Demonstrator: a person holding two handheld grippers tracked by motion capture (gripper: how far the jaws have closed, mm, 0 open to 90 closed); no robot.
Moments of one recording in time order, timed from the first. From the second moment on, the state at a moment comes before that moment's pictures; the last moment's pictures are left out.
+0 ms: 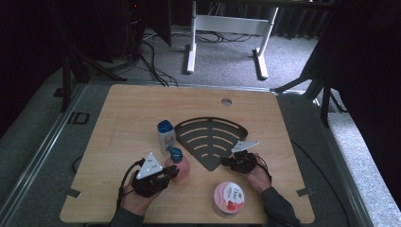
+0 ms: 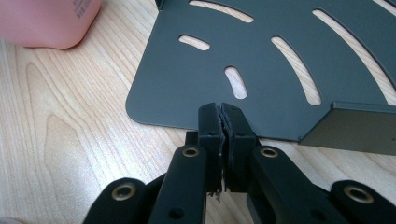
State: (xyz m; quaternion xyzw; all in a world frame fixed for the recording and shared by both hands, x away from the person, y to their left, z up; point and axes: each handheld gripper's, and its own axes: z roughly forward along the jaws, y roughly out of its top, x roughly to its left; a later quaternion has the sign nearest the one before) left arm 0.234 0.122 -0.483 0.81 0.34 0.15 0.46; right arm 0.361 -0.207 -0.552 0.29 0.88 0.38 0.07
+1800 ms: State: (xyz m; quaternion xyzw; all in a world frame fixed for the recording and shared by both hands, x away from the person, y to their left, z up) left arm 0.289 0.096 -0.523 0.84 0.32 0.13 0.41; right arm 0.355 -0.216 -0.548 0.30 0.88 0.37 0.07
